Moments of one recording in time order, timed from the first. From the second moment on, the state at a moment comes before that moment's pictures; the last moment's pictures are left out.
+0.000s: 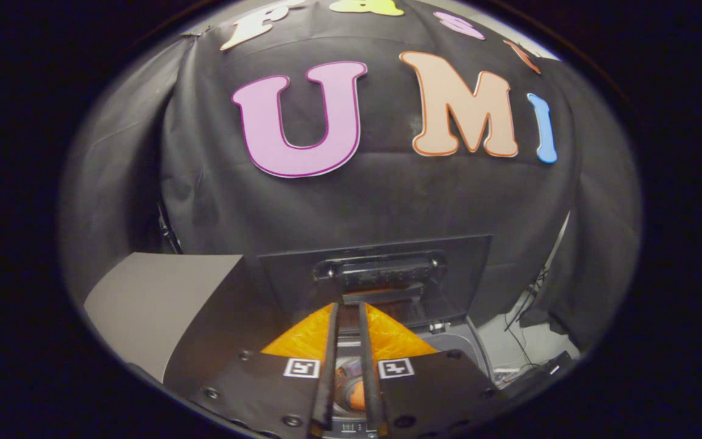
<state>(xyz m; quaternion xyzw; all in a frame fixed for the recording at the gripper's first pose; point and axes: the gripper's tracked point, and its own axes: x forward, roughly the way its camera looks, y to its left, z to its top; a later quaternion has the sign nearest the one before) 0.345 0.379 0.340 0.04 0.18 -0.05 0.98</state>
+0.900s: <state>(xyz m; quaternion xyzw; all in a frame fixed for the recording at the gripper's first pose) 0.487 0.396 0.361 -0.01 0.13 -0.08 0.99</state>
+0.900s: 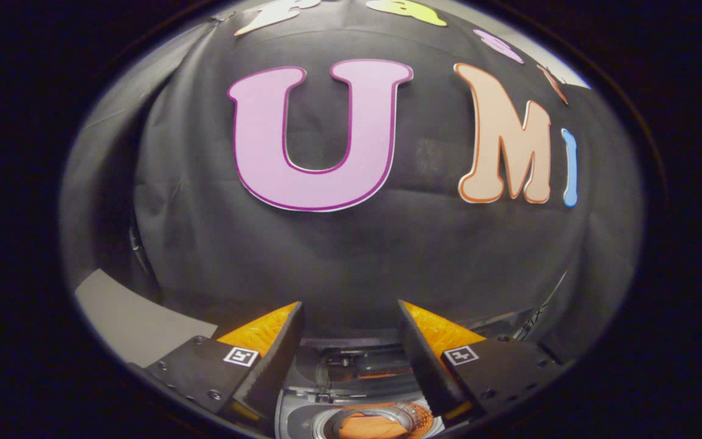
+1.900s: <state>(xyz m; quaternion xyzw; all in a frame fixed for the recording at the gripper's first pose) 0.409 0.400 0.330 -0.02 0.13 -0.05 0.99</state>
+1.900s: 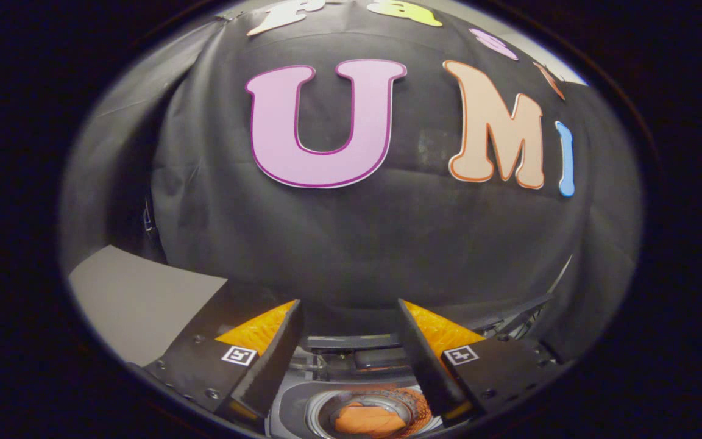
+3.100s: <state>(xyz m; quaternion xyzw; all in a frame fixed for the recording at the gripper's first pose) 0.216 0.330 0.291 0.04 0.04 -0.02 1.00</state>
